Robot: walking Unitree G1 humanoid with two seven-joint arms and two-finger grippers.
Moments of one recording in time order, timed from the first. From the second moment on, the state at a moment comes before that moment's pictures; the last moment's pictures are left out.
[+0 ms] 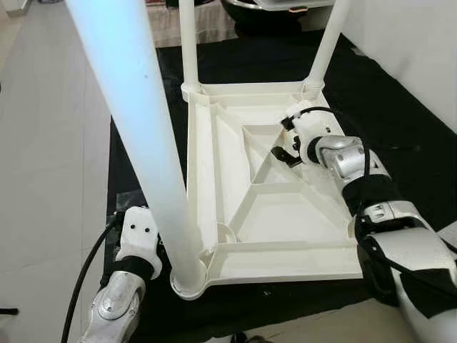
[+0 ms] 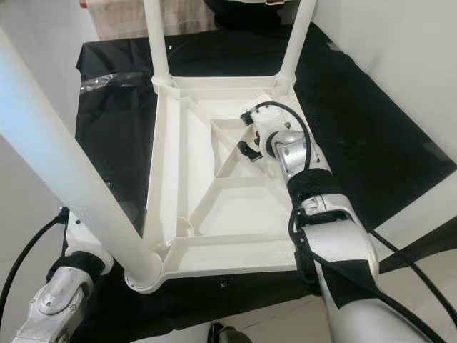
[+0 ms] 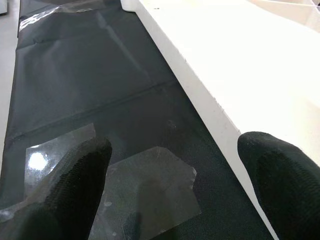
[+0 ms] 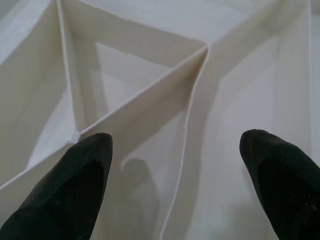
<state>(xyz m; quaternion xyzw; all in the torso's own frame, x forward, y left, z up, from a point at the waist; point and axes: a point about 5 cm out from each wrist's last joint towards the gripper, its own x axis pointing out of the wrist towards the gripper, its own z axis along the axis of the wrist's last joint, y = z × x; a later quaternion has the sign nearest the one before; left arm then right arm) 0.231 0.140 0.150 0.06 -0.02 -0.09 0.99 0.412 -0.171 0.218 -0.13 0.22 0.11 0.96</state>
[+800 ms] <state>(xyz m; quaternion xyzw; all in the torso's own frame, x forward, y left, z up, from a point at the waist) 0.213 0.133 0.163 0.05 -0.04 -0.10 0.99 0.419 -0.164 0.232 -0.17 0.22 0.06 0.96</state>
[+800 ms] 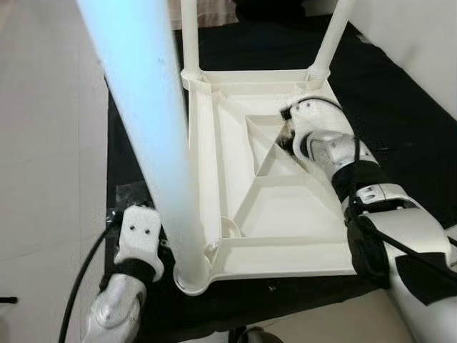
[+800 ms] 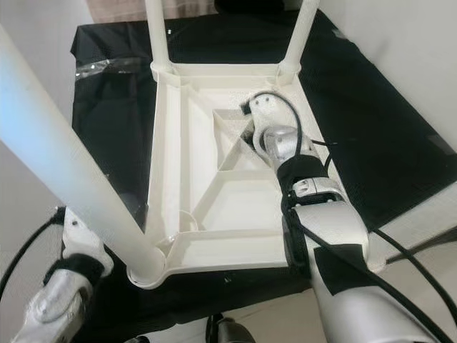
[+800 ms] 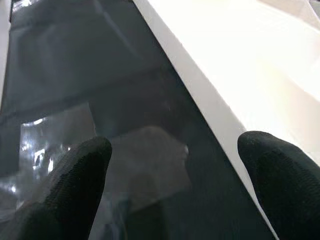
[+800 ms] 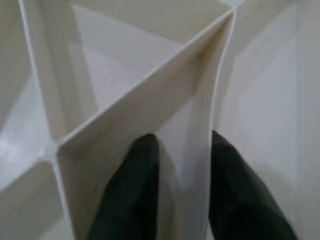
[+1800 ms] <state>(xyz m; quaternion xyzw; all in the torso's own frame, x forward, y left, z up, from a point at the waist) 0.208 0.146 0.174 0.06 -0.04 -0.07 0.99 0.421 -0.144 0.247 -0.18 0.13 0.15 0.96</state>
